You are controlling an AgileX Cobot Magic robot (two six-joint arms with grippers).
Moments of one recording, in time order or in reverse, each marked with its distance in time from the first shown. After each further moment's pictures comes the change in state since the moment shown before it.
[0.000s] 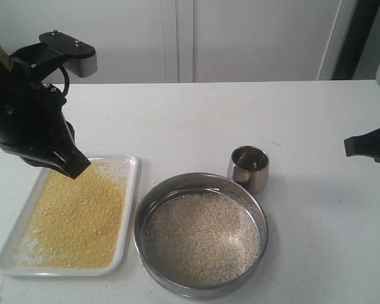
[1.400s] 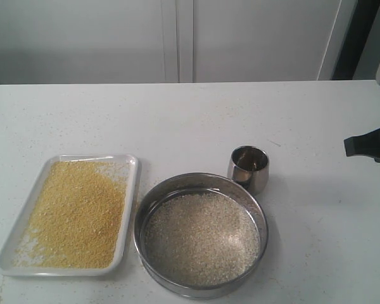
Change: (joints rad) left arm 0.451 -0.676 0.308 0.070 -0.442 0.030; right arm 0.000 0.000 0.000 0.000 0.000 0.000
